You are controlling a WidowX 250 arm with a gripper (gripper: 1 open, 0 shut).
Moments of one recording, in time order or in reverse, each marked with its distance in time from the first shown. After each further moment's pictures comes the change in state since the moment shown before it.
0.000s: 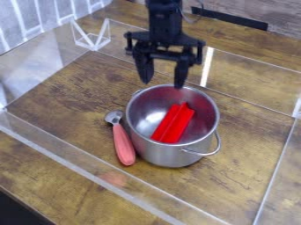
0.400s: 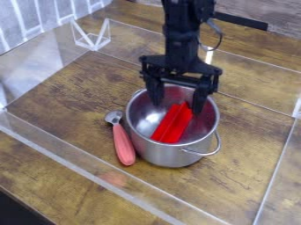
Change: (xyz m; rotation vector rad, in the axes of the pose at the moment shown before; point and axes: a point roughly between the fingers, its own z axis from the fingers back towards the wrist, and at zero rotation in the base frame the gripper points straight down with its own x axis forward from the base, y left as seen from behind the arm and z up) arm -0.016 -0.017 -0.019 0.008 0.001 -0.012
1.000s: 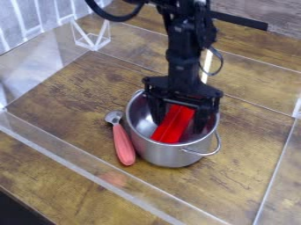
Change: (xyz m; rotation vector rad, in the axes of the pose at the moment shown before) arm -0.004 -0.007 -0.030 0.020 0.012 0.000
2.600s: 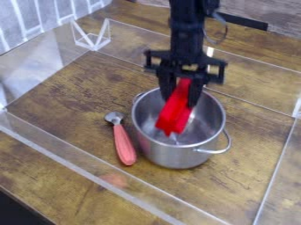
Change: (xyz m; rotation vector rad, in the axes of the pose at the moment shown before) arm 0.019 0.015 0.050 -0.037 0.026 0.034
